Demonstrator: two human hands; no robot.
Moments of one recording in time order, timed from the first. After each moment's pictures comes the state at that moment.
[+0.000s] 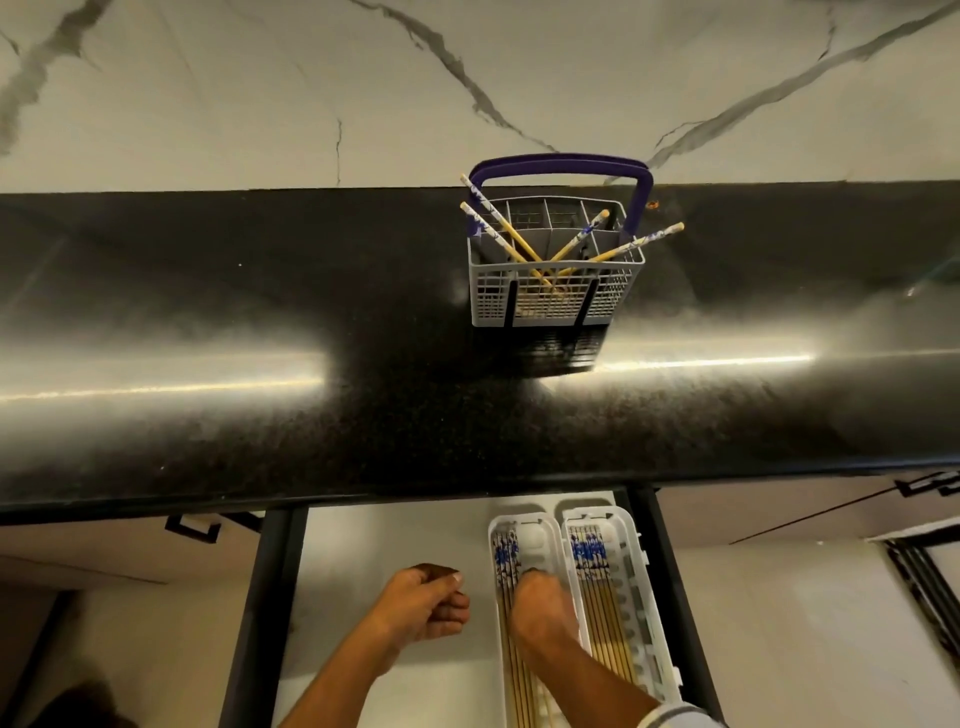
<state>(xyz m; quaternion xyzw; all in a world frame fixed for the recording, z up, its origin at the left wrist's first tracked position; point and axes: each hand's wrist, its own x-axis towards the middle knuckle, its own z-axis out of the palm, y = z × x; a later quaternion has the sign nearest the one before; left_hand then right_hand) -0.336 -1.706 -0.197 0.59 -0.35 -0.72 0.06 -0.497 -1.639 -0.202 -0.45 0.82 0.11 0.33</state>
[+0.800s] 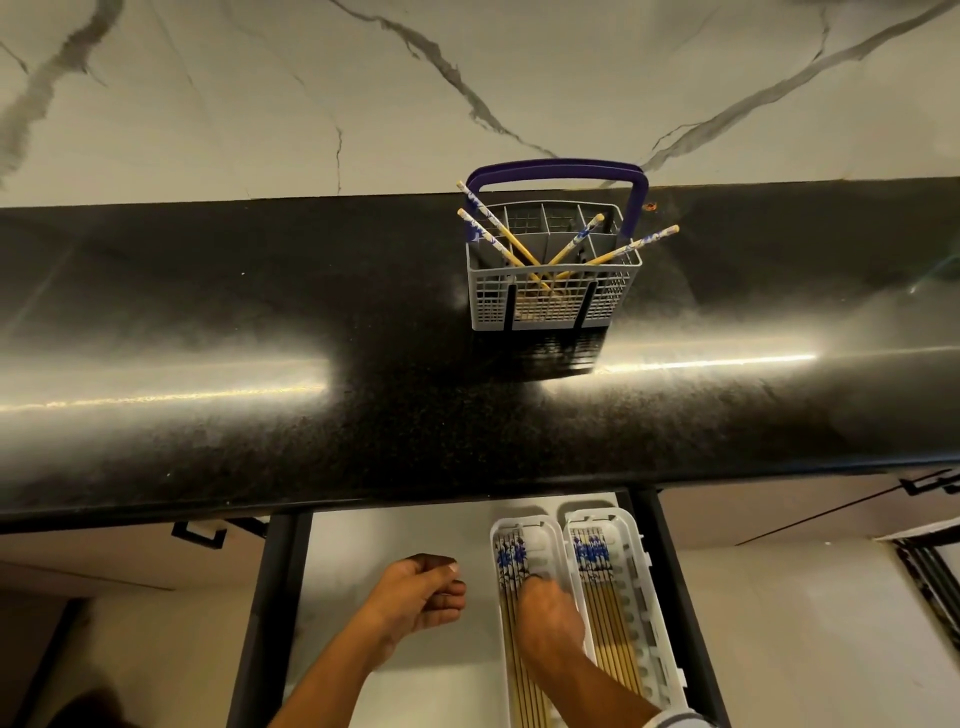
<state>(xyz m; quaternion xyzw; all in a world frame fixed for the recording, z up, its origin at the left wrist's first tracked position) -0.335 -1.714 -0.180 0.59 -0.35 -0.72 0.09 -0.494 -1.633 -0.203 -0.45 0.83 0.07 0.33</state>
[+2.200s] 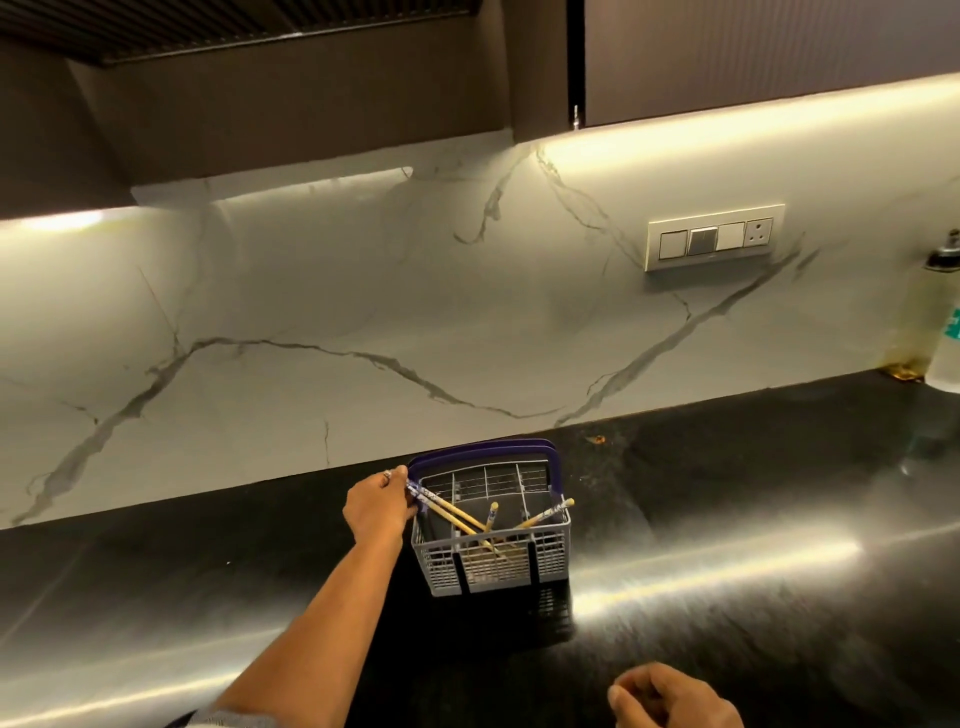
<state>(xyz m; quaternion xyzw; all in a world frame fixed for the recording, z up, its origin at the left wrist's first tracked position) -0.524 -1.972 0.046 0.63 -0.44 -0.44 0.47 -0.675 -1.672 0.029 -0.34 0.82 -0.32 0.32</state>
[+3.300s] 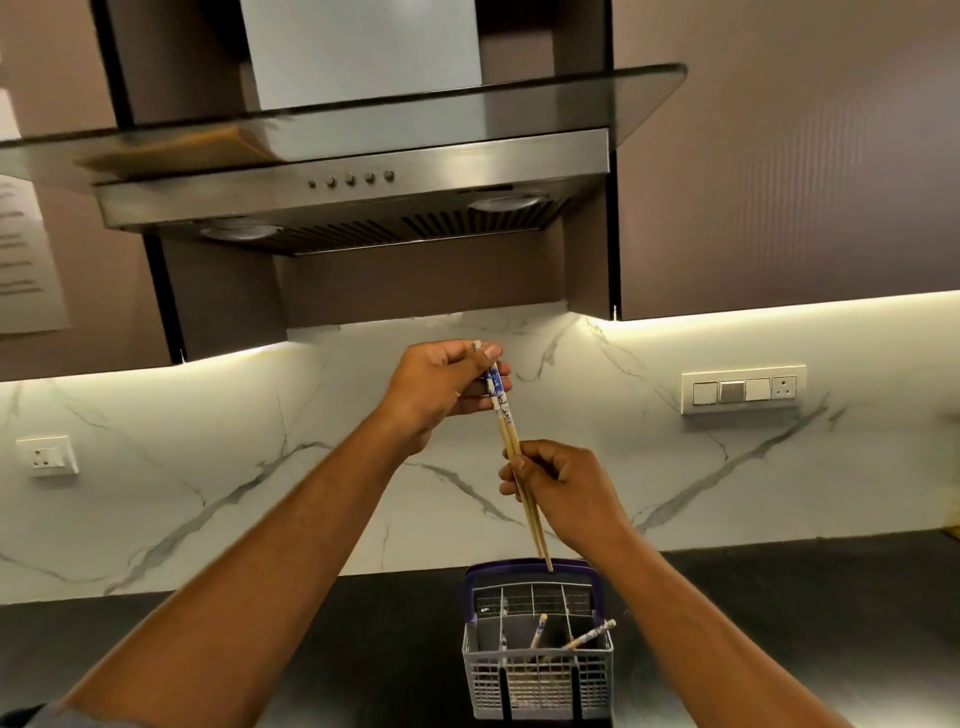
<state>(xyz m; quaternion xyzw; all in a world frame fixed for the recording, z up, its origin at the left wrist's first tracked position) -0.503 -1.846 0.358 0.29 -0.71 -0.43 0.48 -0.640 -1.783 0.254 -0.57 0.54 -0.58 0.20</state>
